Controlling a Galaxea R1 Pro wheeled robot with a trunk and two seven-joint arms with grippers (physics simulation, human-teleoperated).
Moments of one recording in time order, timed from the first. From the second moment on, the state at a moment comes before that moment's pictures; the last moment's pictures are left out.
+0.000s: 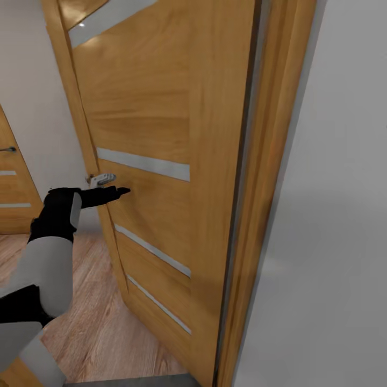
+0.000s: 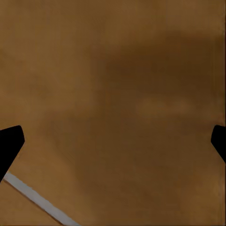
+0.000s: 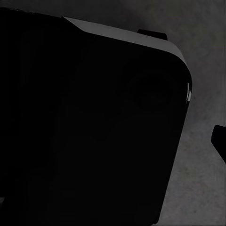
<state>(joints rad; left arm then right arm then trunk) -1.18 0.10 0.39 -0.84 -0.14 0.78 -0.49 -0.01 0.04 0.14 -0.11 0.01 0.00 -0.02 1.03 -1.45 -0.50</state>
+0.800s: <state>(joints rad) -1.42 0.07 0.34 -0.43 -0.16 0.62 -0.11 -0.01 0.04 0.14 -0.11 0.01 0.00 -0.02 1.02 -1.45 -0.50</state>
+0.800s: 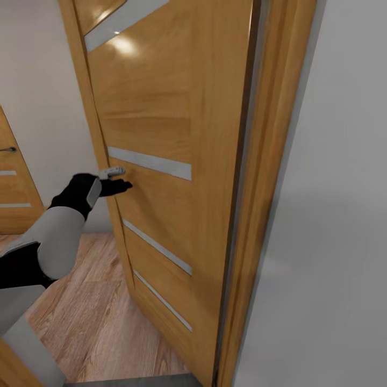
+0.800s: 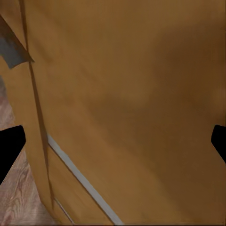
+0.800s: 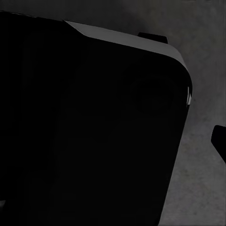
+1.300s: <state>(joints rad) -1.42 0.06 0.23 -0.39 -0.15 0.61 -0.09 -0.02 0.04 0.14 -0.11 0.01 0.00 -0.02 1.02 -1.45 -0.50</state>
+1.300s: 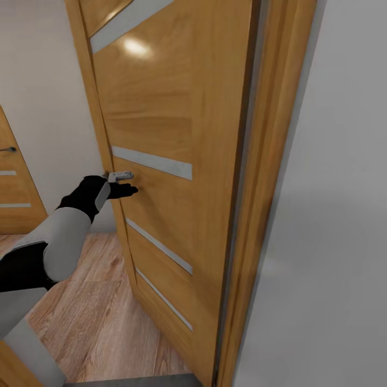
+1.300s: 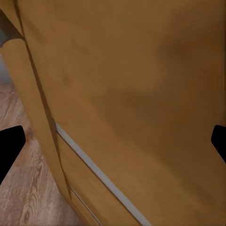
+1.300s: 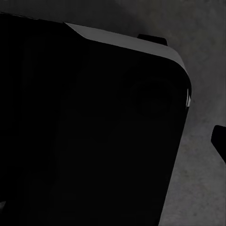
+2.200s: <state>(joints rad) -1.41 0.06 0.22 -0.41 -0.13 0.54 -0.11 -0.03 0.05 0.14 -0.11 0.01 0.00 -0.02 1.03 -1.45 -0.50</state>
